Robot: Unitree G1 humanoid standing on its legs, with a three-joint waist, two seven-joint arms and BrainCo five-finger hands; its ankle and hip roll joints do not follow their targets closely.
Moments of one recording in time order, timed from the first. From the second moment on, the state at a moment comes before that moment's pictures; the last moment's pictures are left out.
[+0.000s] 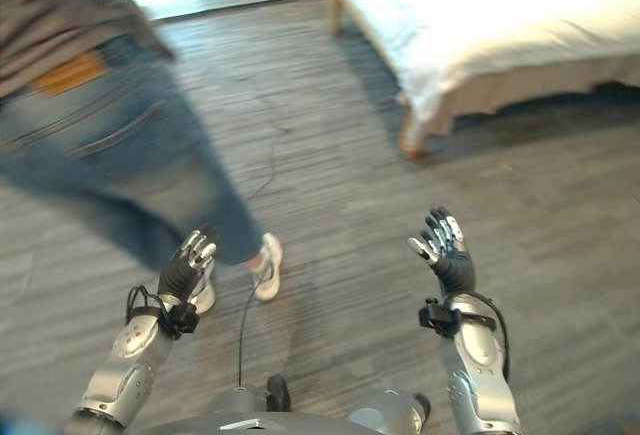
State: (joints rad) left arm 0.09 0.40 -0.15 0.18 -0.53 -0.12 0.04; right arm 0.15 -0.27 0.05 -0.03 0.49 -0.18 -0.02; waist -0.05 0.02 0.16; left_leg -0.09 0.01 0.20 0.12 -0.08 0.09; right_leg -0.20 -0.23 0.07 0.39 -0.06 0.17
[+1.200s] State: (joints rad) left arm 0.18 0.31 -0.11 0.09 -0.51 -0.14 0.04; right arm 0.28 -0.28 0.06 0.06 0.55 -0.14 0.07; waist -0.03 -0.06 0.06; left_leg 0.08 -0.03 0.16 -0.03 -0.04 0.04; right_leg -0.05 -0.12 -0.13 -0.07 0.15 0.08
